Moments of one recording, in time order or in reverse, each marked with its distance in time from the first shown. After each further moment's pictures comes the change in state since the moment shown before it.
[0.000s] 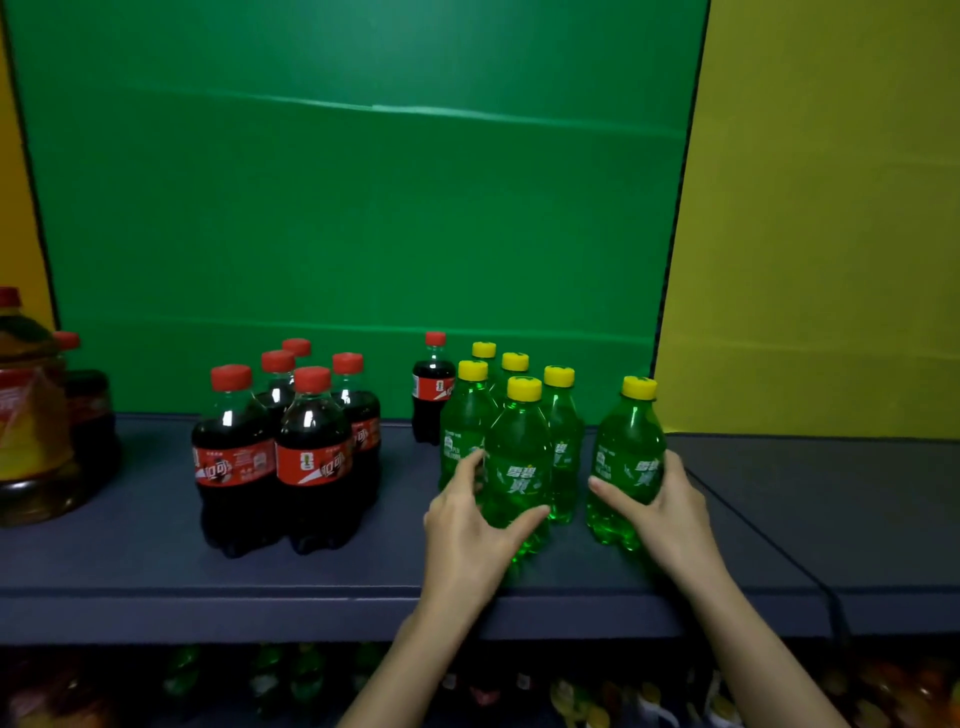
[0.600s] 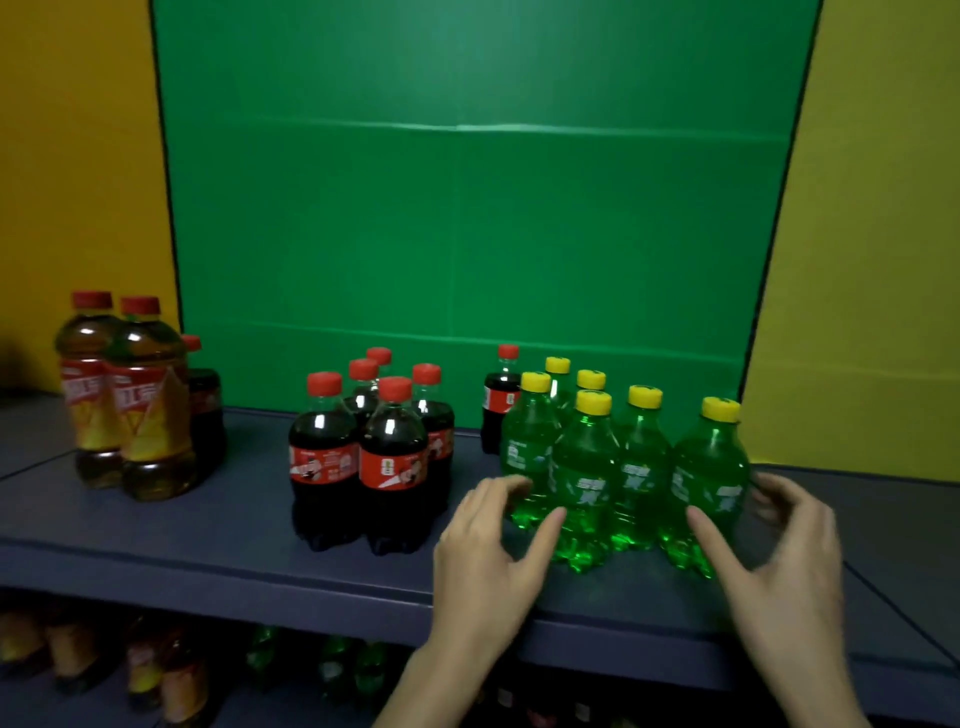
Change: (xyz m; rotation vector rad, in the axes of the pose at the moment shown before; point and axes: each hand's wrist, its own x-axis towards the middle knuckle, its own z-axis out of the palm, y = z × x) left_hand -0.011 -0.013 -0.038 0.130 0.169 0.255; right_hand -0.035 -0.021 -0.003 -0.043 0.280 -0.245
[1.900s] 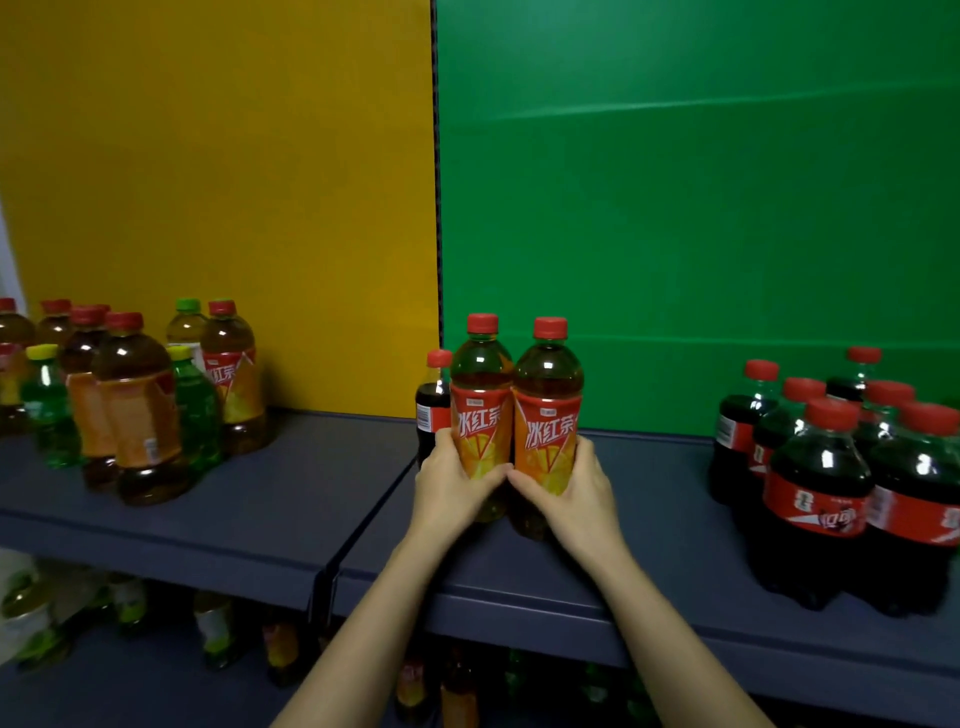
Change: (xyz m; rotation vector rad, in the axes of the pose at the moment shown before) left_hand 0.117 -0.298 -0.320 0.014 -0.126 -0.439; right_hand -0.136 -0.314 0.378 0.345 -0.554 0.102
